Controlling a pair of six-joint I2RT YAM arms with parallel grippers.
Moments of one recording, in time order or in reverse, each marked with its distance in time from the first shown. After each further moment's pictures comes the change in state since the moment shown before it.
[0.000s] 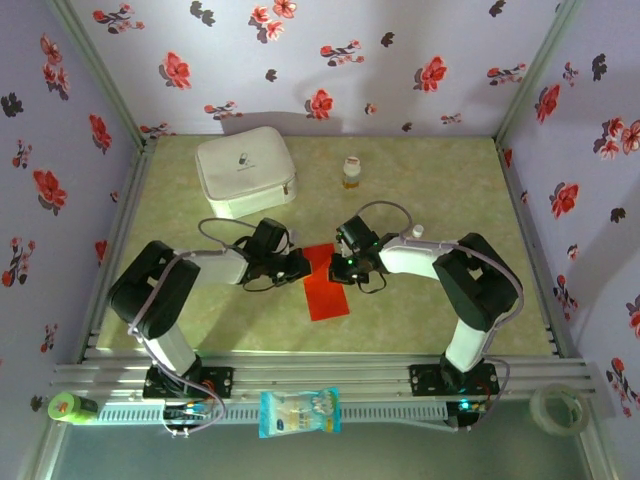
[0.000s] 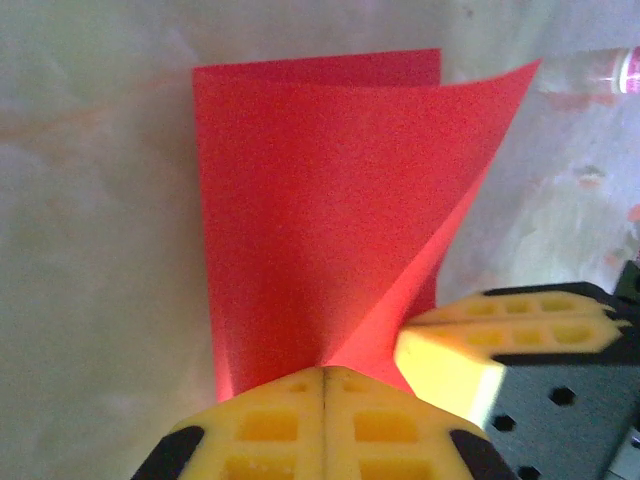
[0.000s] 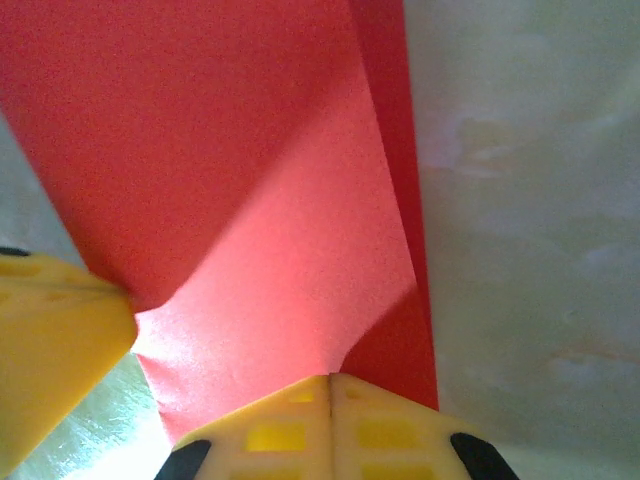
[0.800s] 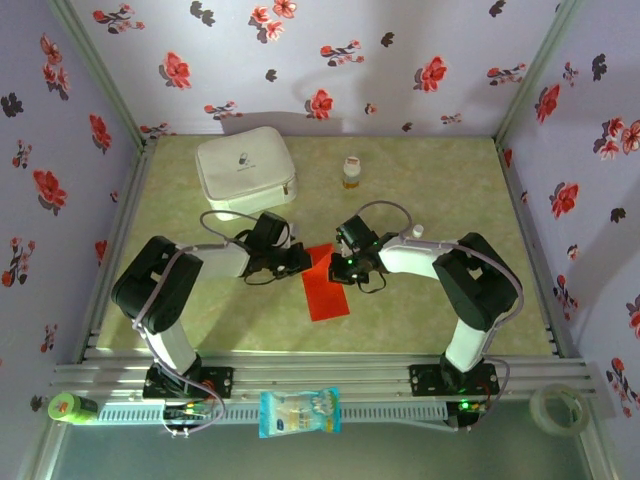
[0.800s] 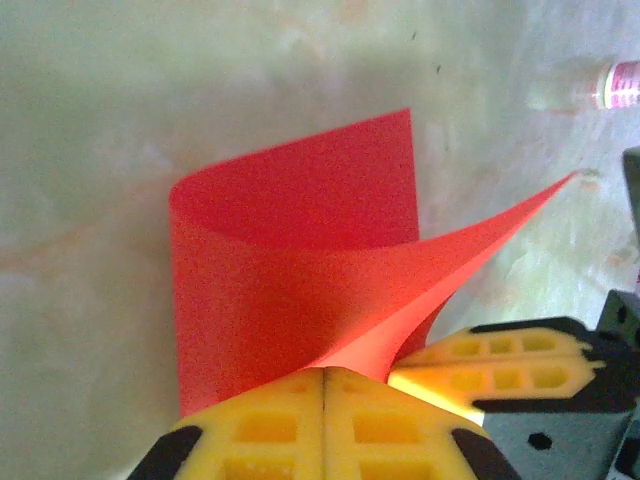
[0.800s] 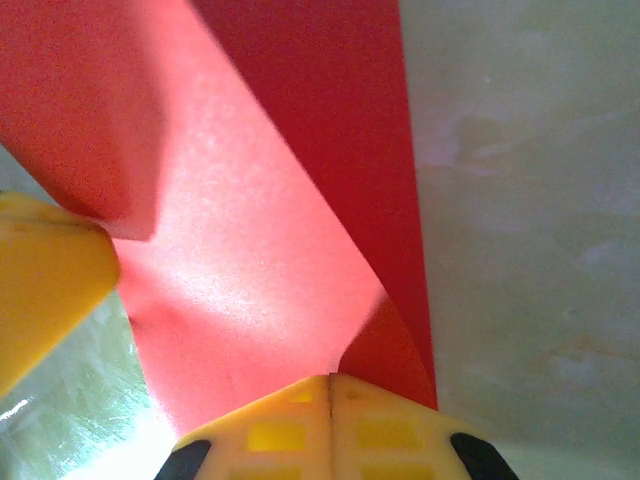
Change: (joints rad) left arm 0.027 0.033 0.066 -0.029 0.006 0.073; right arm -0.001 0.003 0.006 -0.012 0.000 0.001
